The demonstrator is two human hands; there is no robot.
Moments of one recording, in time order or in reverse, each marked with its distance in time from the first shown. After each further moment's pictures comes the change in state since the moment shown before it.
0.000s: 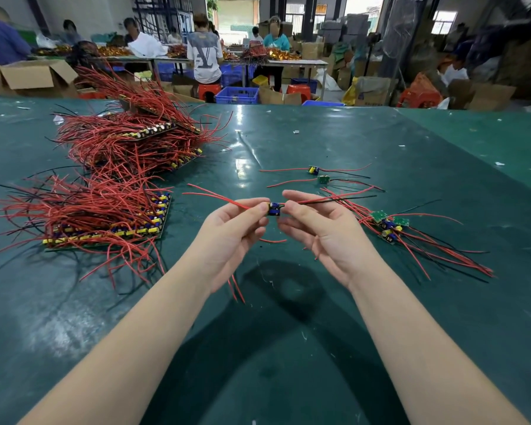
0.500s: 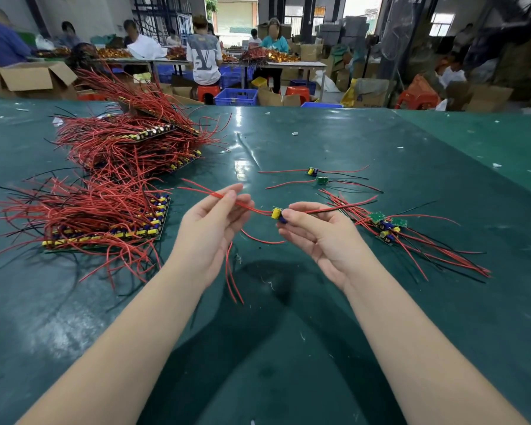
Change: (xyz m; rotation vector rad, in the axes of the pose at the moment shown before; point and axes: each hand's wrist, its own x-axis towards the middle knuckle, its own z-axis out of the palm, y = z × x) left_hand 0.005 0.007 -0.006 -0.058 0.139 0.122; right_hand 0.001 0.003 -0.002 0.003 0.120 0.072
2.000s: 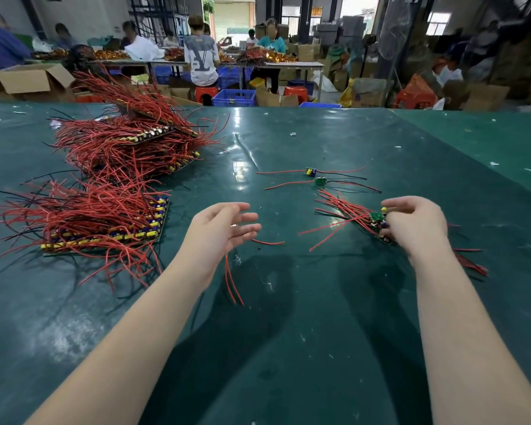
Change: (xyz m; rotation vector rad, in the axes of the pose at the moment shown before) left_hand 0.003 -0.002 -0.007 0.267 0.037 -0.104; right_hand 0.018 -0.051 -0.093 -0.907 0.696 -0.120
